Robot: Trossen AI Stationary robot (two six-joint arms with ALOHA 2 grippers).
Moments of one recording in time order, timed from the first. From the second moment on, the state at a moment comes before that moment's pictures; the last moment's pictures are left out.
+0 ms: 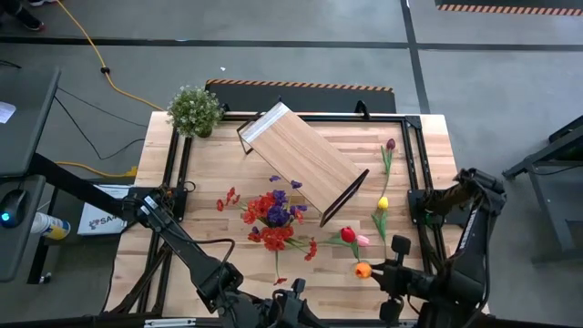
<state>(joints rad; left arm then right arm) -0.74 2.04 2.04 -0.06 -0.42 -0.45 1.07 1.71 1.67 -1.31 0.95 1.12</state>
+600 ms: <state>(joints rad) -0.74 2.04 2.04 -0.06 -0.43 -0.45 1.07 1.60 1.43 -1.05 0.91 1.13</state>
